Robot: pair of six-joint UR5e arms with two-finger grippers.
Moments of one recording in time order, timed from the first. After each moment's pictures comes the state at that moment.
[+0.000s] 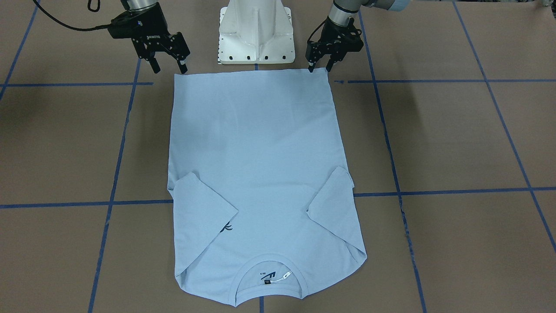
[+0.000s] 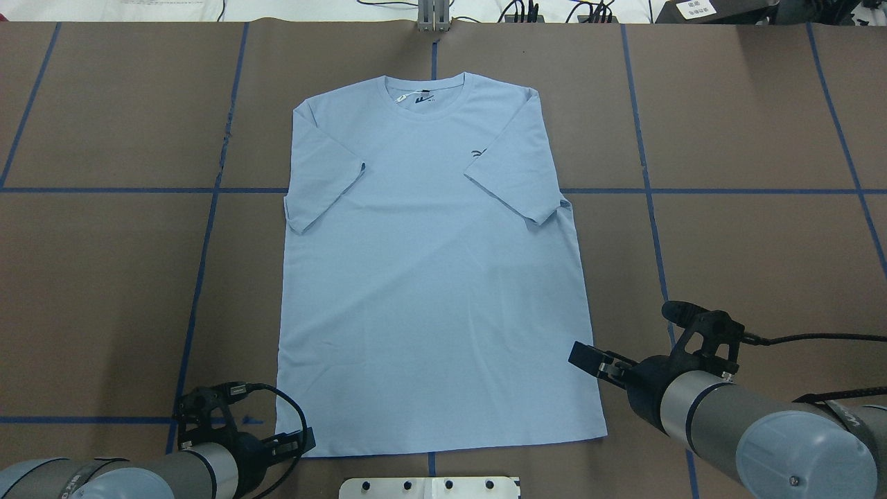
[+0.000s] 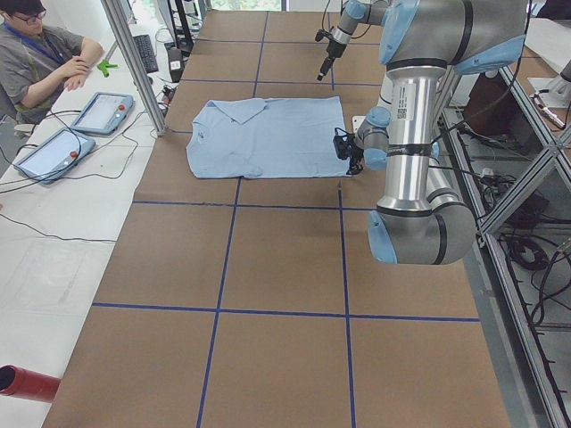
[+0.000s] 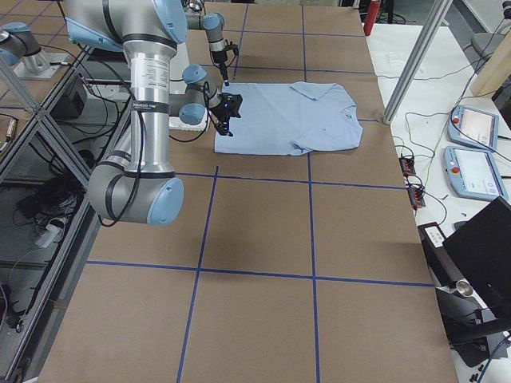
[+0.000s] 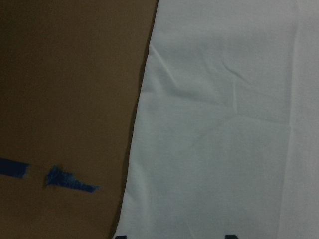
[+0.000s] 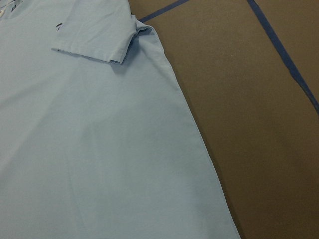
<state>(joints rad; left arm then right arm) 0.00 -1.61 -2.07 -2.03 -1.36 -1.81 0.12 -1.62 2.30 -1.27 1.26 1.81</state>
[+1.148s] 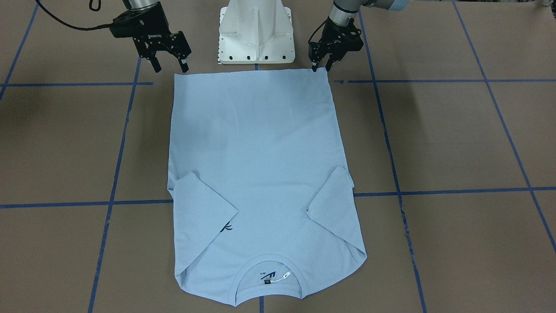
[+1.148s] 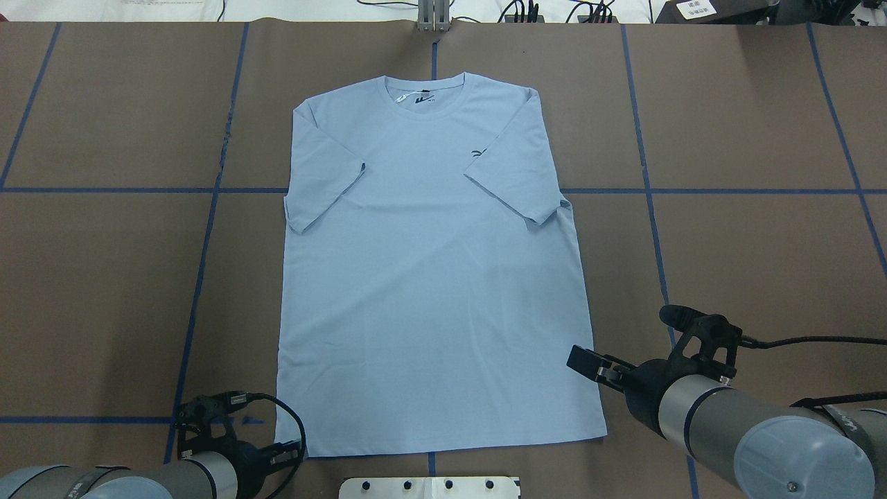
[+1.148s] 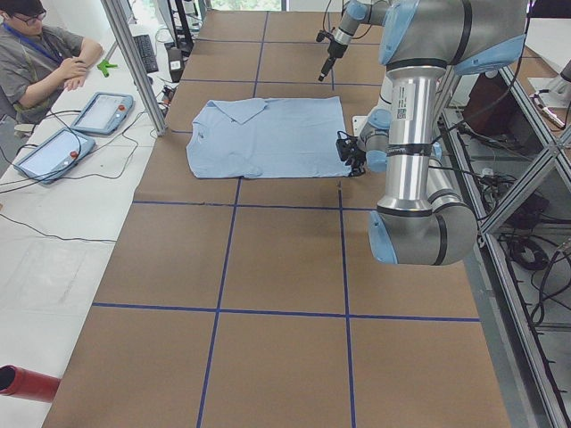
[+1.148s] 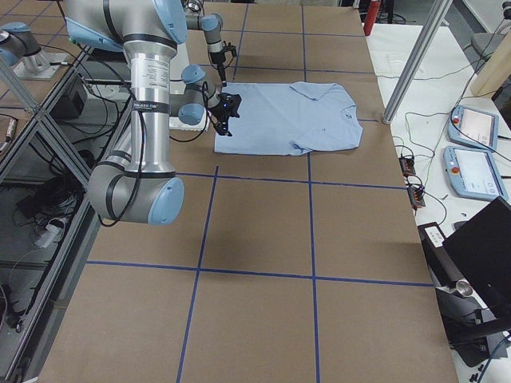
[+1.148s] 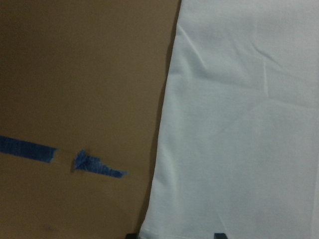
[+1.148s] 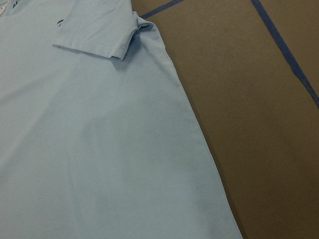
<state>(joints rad) 0.02 -1.61 -2.07 -2.03 -1.36 -1.81 0.11 -1.62 2.30 -1.27 1.26 1.81</state>
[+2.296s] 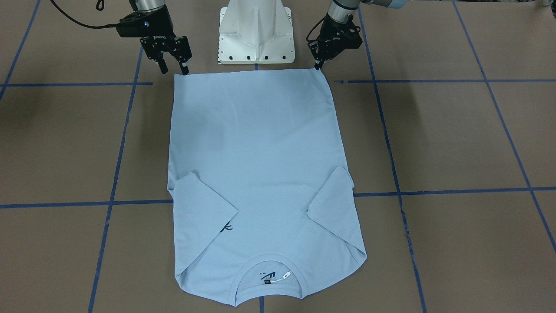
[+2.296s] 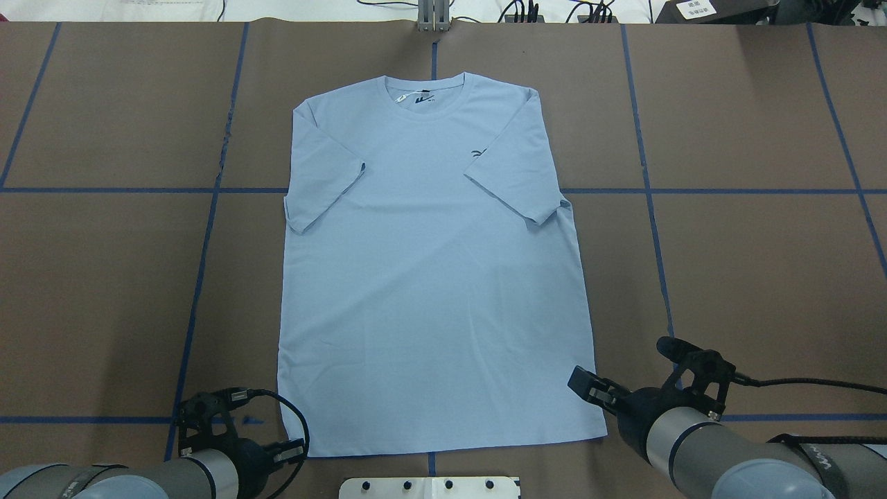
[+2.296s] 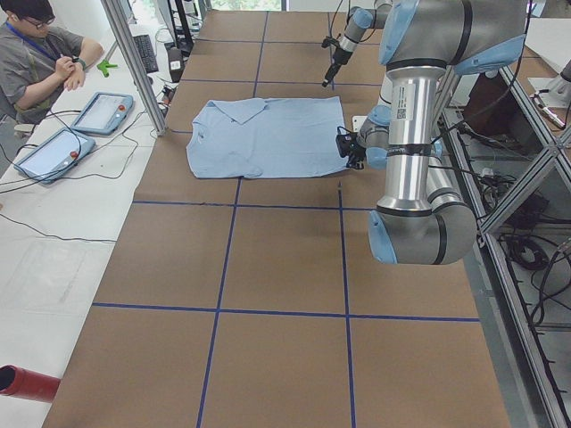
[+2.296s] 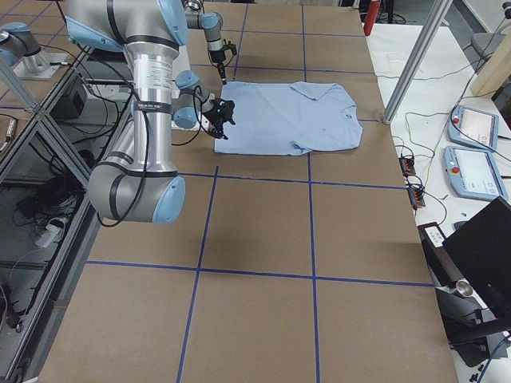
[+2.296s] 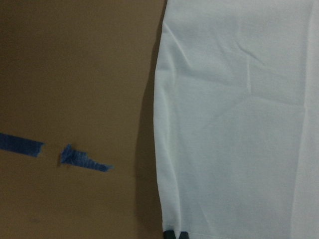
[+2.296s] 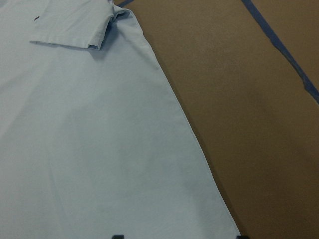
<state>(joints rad) 0.01 -1.62 -2.10 -2.03 -1.35 -1.81 0.01 -1.64 2.26 -1.28 1.15 1.97</state>
